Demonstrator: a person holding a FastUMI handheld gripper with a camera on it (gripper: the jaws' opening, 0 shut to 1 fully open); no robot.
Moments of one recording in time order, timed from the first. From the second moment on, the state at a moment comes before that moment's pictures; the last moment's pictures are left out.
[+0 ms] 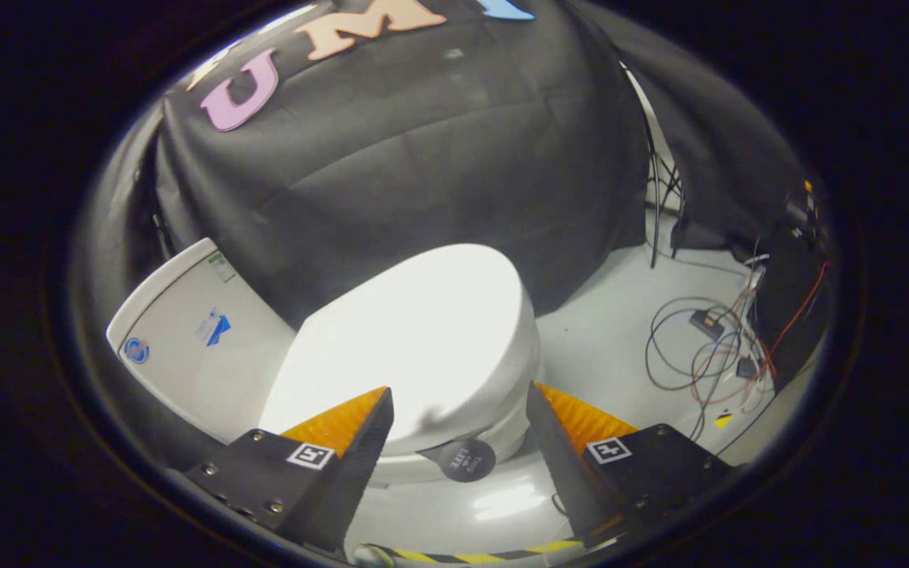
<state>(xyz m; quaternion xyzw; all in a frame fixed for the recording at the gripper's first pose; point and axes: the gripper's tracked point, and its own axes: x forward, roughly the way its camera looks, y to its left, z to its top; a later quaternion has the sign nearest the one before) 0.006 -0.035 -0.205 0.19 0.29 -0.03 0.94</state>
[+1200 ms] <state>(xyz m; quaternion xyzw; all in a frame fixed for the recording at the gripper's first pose) -0.022 -0.014 -0.281 0.42 0.41 -0.03 0.81</state>
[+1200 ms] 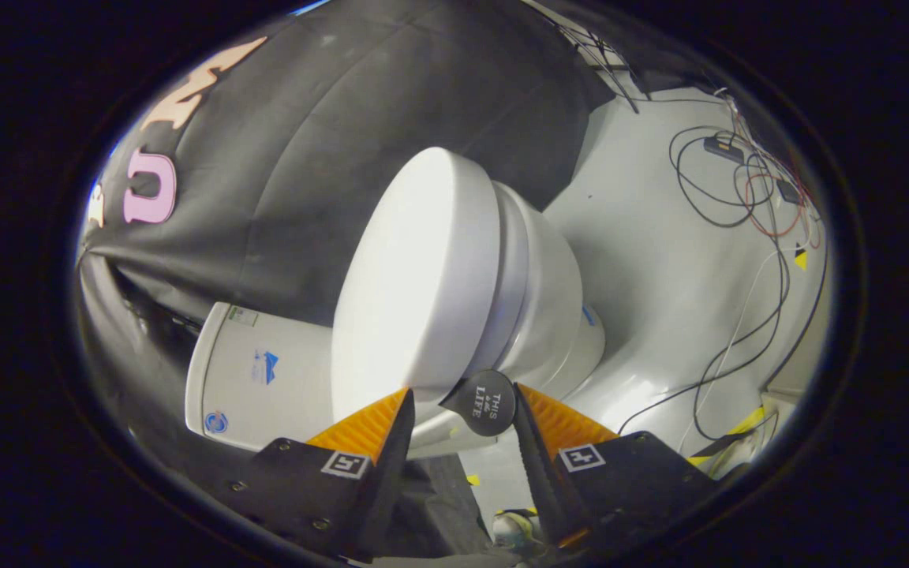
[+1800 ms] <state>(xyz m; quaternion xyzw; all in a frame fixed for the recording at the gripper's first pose) -0.019 -0.020 -0.263 0.48 0.38 -0.01 0.79</state>
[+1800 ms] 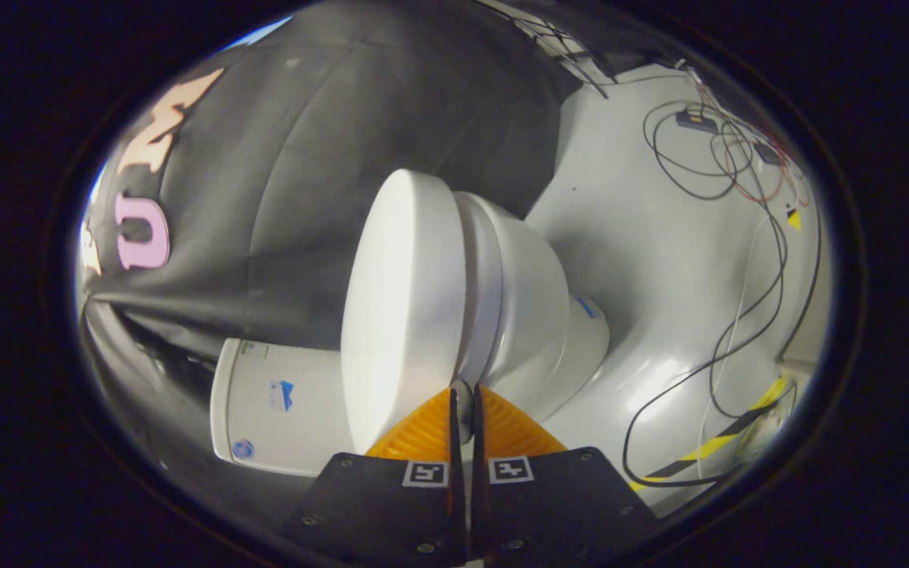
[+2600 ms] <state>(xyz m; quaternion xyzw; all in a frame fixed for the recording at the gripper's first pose) -0.016 -0.018 -0.236 0.43 0.37 -0.02 0.82</state>
